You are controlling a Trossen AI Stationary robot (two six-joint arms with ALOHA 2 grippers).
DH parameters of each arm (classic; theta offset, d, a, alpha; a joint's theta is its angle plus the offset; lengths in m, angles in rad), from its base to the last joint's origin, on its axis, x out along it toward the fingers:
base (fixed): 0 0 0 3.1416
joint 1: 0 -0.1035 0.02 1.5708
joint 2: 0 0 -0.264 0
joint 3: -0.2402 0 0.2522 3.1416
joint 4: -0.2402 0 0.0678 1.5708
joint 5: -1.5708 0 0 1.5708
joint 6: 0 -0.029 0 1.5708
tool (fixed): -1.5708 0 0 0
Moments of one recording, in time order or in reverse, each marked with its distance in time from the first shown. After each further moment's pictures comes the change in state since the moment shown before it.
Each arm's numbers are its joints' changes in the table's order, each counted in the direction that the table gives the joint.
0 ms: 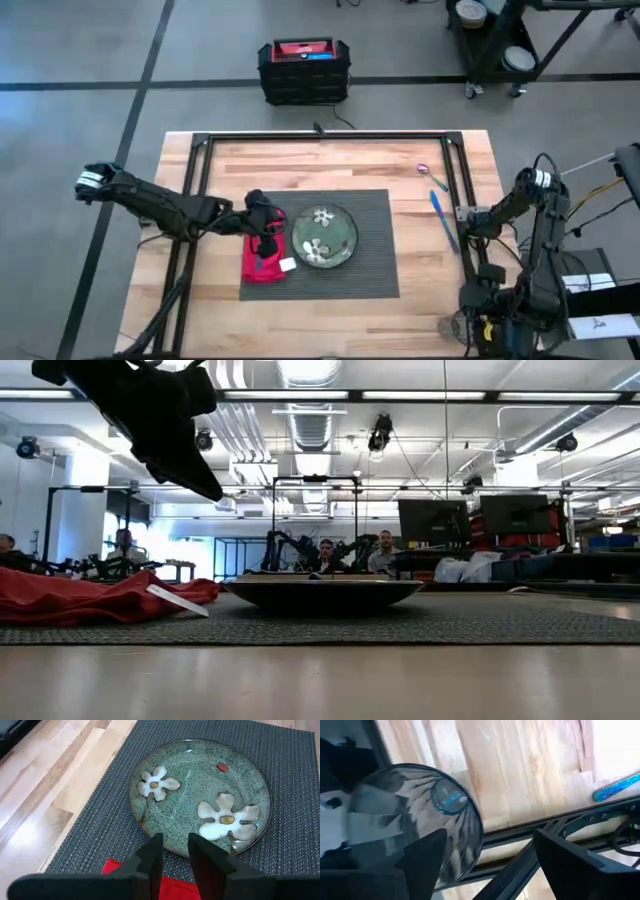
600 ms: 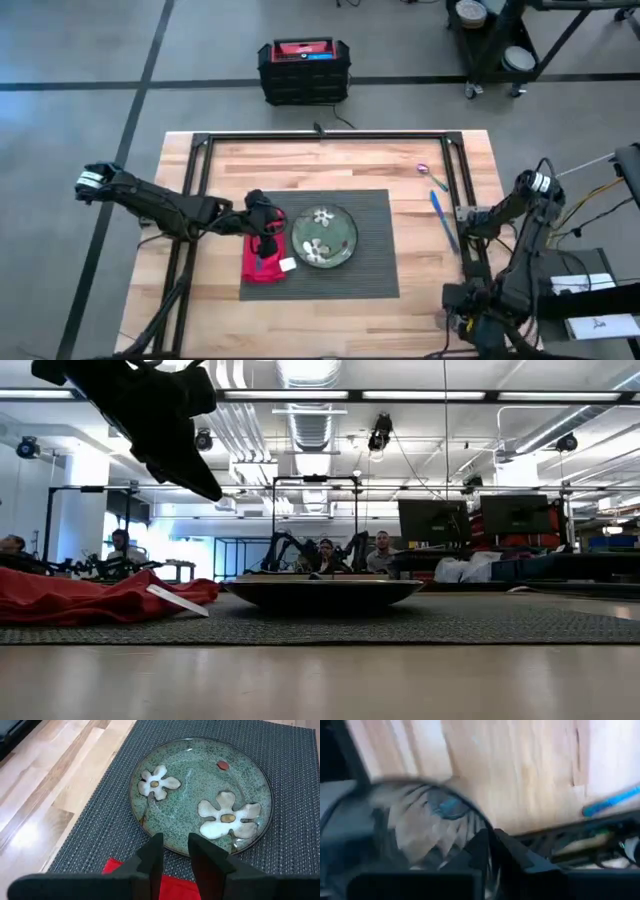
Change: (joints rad) left arm 0.000 0.000 0.000 -0.004 0.000 -0.011; right arm 0.184 0.022 0.035 0.037 -0.053 0.255
